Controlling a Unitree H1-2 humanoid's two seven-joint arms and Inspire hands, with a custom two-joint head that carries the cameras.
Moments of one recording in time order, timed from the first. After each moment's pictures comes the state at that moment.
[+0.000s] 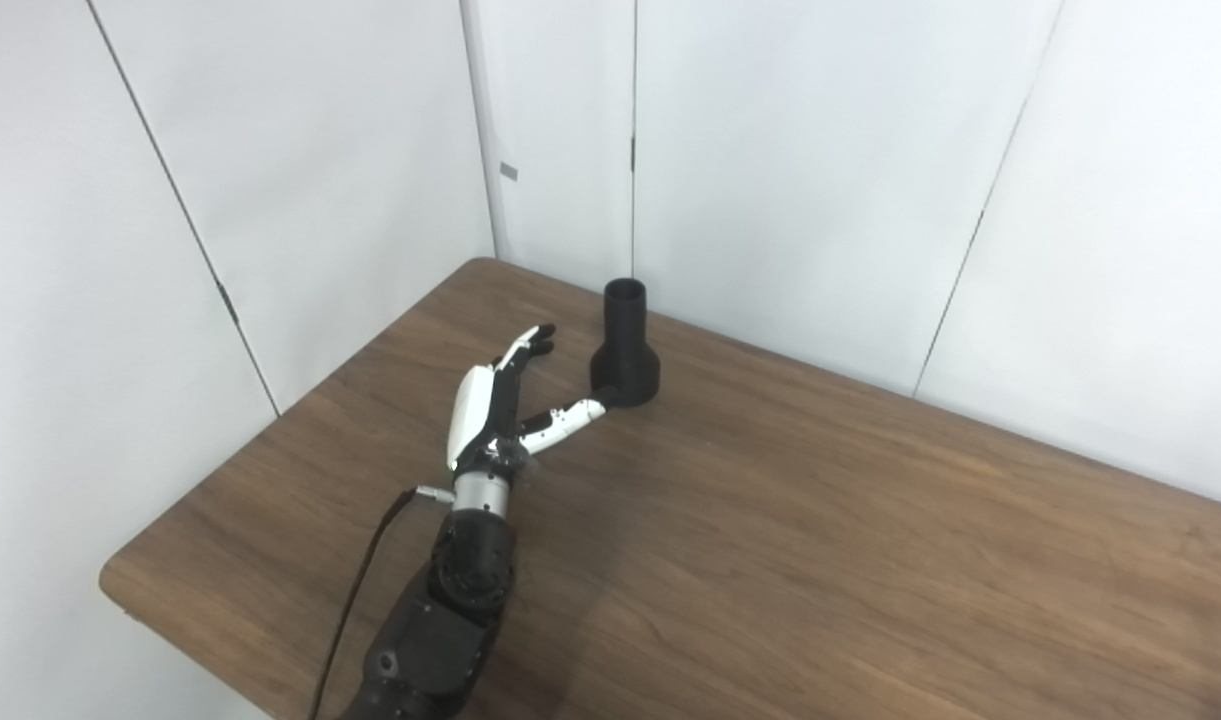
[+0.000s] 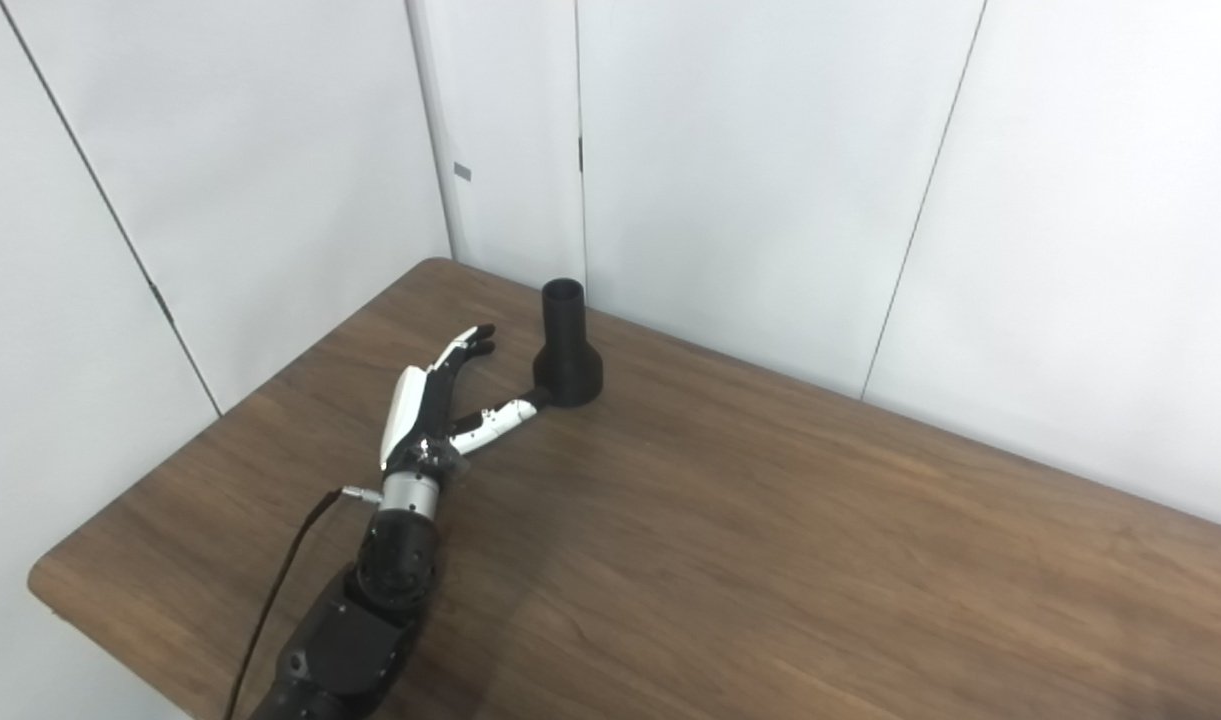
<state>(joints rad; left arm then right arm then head) -0.23 0.29 0.19 0.27 0.29 -0.06 0.35 -0.04 -0.31 -0.16 -0.07 0.05 0.15 0.11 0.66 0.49</state>
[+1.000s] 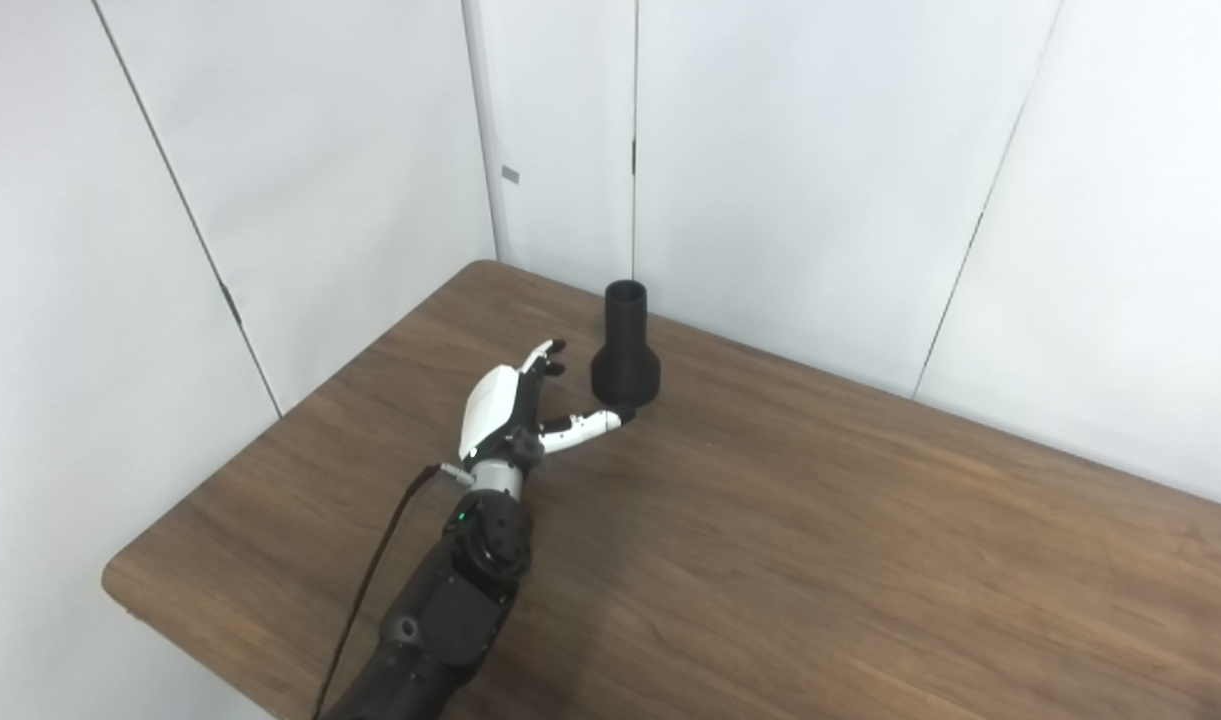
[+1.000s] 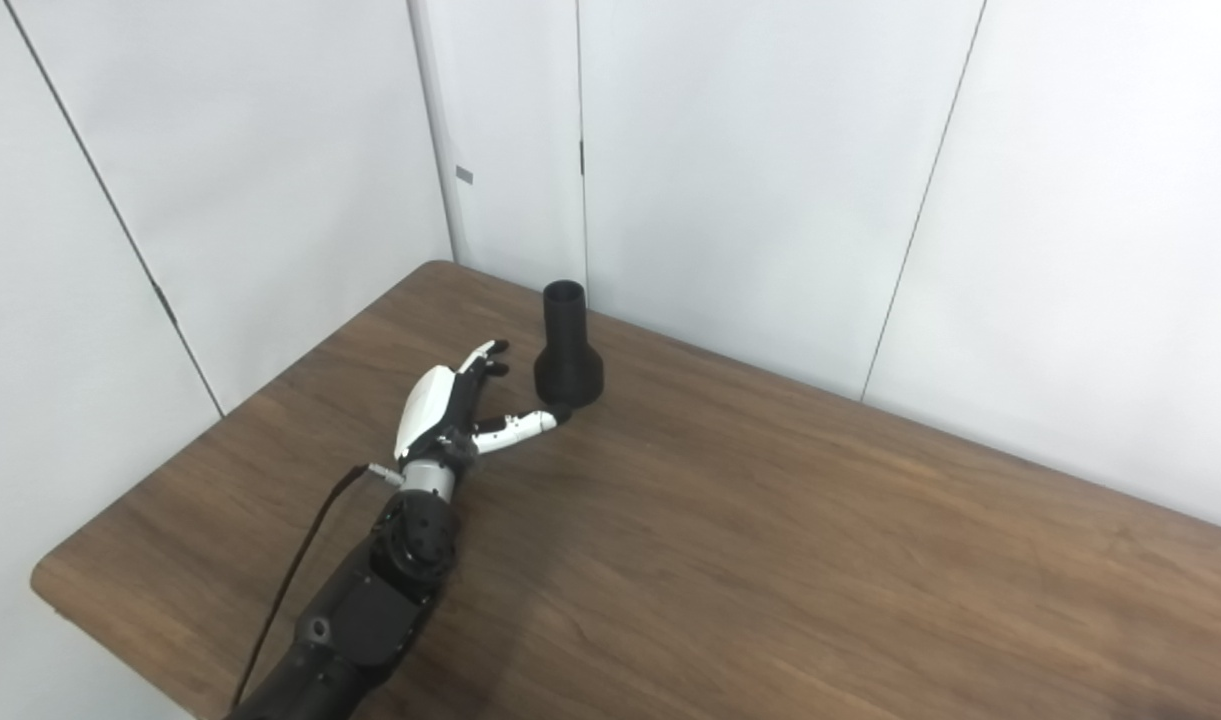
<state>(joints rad) -0.30 0.33 0.12 0.35 0.39 0.20 0.30 -0.02 -0.31 -0.16 -0.12 0.05 0.19 0.11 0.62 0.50</state>
